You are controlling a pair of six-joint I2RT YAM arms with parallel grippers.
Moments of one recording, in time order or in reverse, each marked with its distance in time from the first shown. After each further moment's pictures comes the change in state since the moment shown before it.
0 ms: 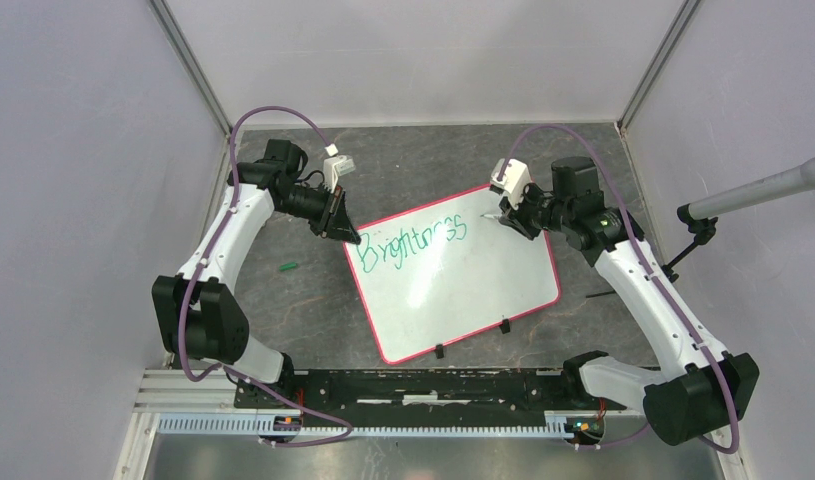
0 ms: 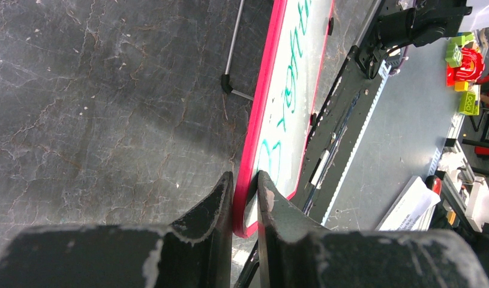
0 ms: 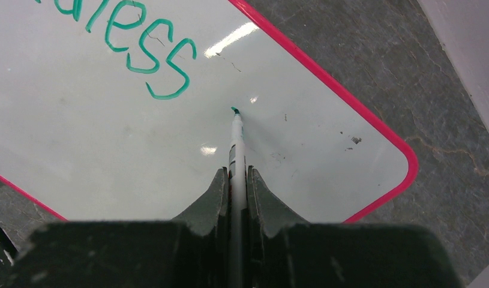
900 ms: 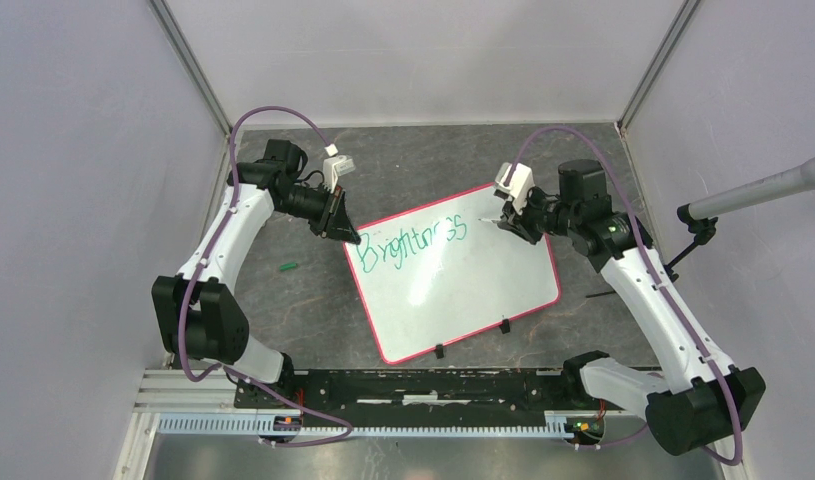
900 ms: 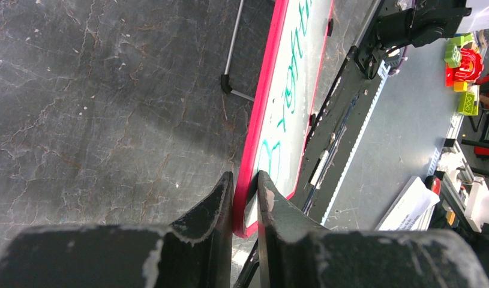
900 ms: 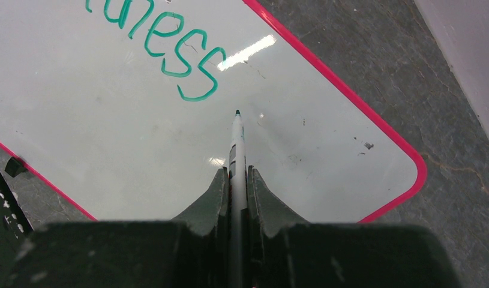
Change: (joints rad) left arm 0.002 -0.001 0.000 -0.001 0.002 0.000; right arm -0.008 -0.046 0.000 -0.034 -0.103 -0.008
